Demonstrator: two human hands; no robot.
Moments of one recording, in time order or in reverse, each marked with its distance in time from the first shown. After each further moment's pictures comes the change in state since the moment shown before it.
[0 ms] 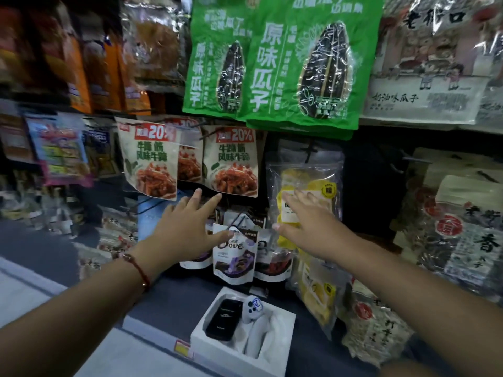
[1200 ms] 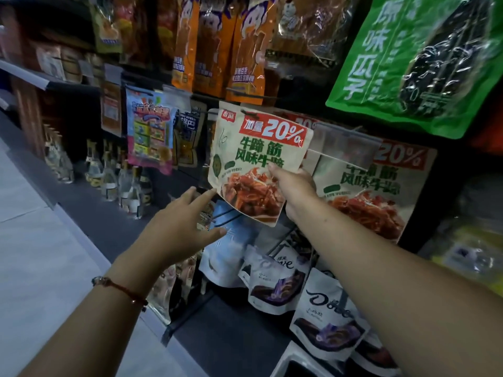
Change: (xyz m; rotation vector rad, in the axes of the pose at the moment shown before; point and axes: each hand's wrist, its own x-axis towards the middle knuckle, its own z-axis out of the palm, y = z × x) left_hand 0.051 -0.235 0.055 -0.336 0.173 -0.323; right_hand 0.298 -0.219 0.112 1.407 0.115 0.204
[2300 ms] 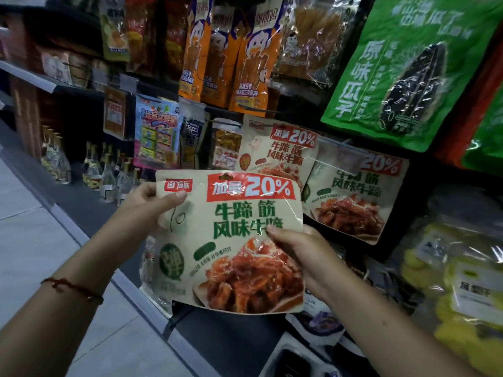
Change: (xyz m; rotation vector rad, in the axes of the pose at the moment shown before) left_hand -0.046 -0.044 -0.049 -1.223 0.148 -0.194; right_hand -0.146 0.014 -0.048 -0.014 -0.369 0.167
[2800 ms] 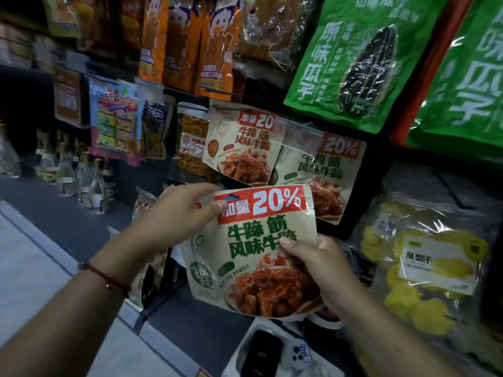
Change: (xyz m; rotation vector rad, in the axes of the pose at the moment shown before) left_hand -0.024 0.015 0.100 0.705 -0.321 0.238; right_hand -0.050 0.017 -0.062 -0.307 0.313 -0.122
